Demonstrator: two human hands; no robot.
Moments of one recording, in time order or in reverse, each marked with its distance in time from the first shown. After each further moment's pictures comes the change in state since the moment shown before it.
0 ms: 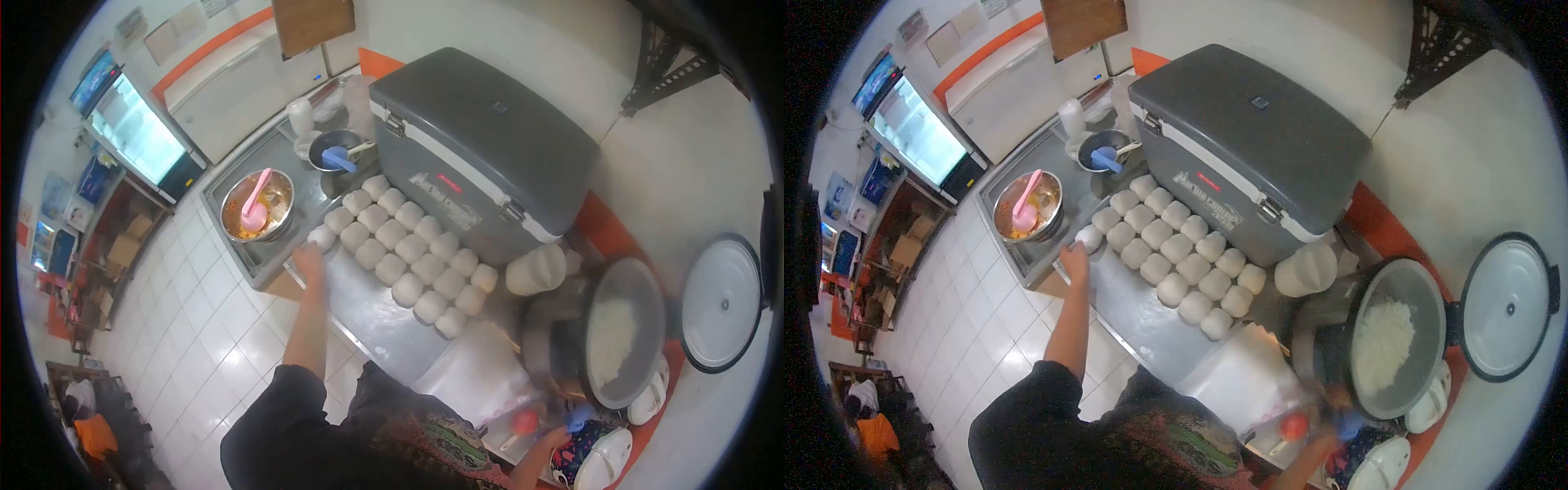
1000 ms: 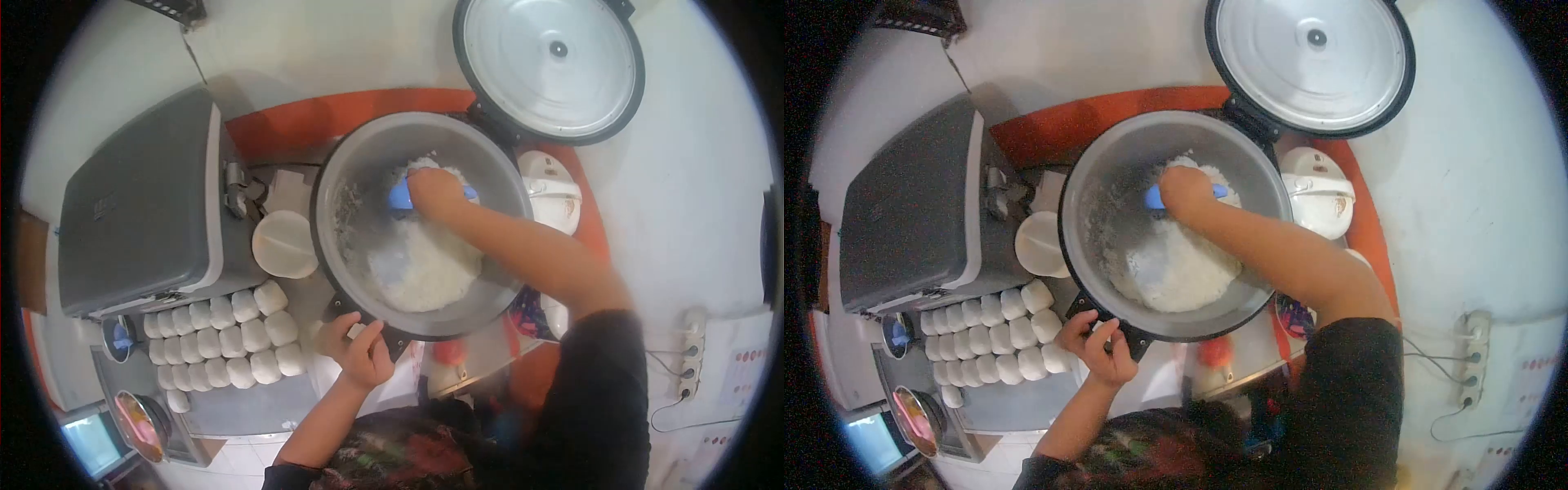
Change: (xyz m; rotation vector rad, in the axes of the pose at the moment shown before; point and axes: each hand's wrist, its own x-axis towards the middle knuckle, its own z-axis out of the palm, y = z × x) left_hand -0.479 0.324 0.048 -0.575 -0.952 1.107; right_hand 0.126 -0.269 0.120 -1.171 -0.601 -0.978
